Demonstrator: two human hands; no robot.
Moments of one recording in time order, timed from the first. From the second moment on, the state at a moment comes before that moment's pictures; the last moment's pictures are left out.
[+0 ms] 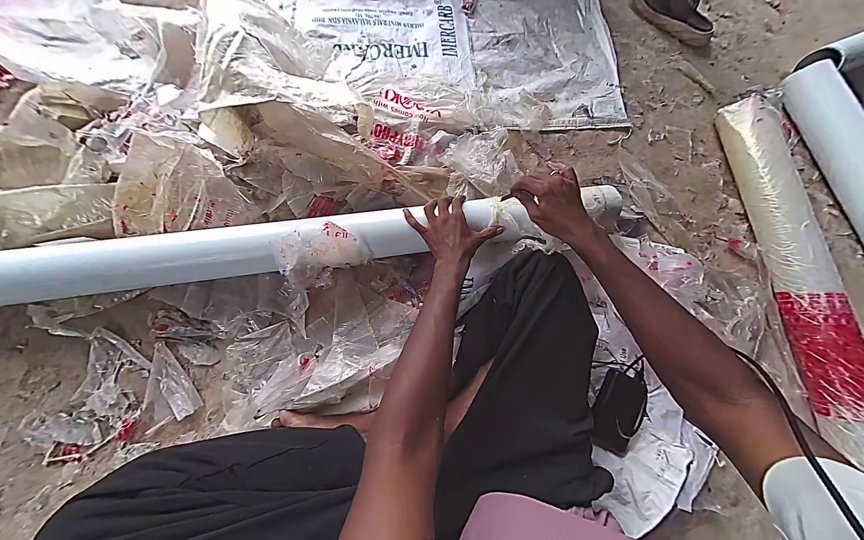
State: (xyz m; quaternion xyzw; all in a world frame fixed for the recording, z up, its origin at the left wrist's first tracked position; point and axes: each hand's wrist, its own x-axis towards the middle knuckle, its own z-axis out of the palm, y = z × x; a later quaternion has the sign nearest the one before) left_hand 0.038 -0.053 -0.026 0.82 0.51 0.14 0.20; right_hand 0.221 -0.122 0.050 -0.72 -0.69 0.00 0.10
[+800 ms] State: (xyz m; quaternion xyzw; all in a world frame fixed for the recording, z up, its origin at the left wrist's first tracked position) left_hand 0.032 -0.061 -0.030 0.83 0.50 0.16 0.20; right_hand 0.202 -0.136 0.036 -0.72 -0.68 -0.11 0.07
